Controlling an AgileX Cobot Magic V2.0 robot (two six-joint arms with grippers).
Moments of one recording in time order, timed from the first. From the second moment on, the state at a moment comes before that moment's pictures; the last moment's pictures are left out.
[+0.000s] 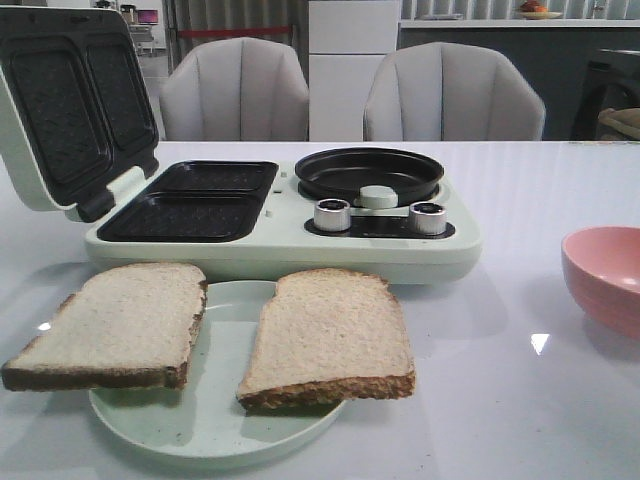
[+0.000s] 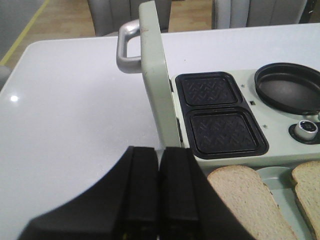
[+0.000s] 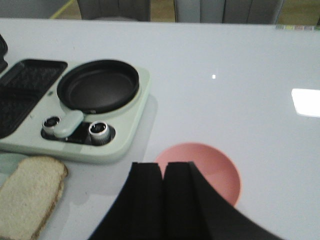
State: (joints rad) left arm -0.09 0.58 -0.75 -0.14 0.64 0.13; right arm 0.00 0.57 -0.66 0.17 0.58 -0.11
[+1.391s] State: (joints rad) left arm -0.99 1.09 -0.49 0.87 0.60 -0.14; right arm 0.00 0.67 -0.66 0.12 0.66 -0.11
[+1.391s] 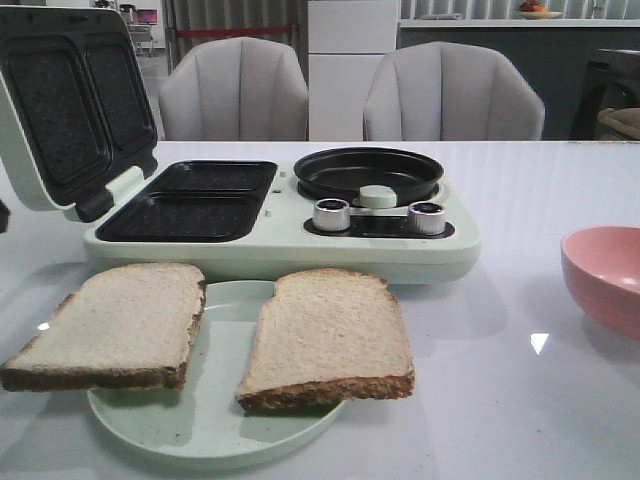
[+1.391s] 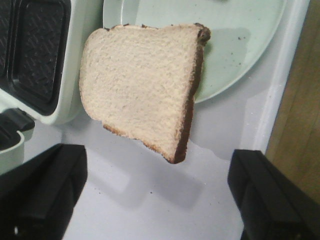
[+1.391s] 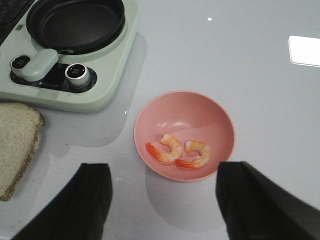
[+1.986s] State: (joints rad) left arm -0.97 1.53 -0.49 1.45 0.64 -0.76; right arm 0.00 0.67 -0.66 0.12 0.66 -0.11
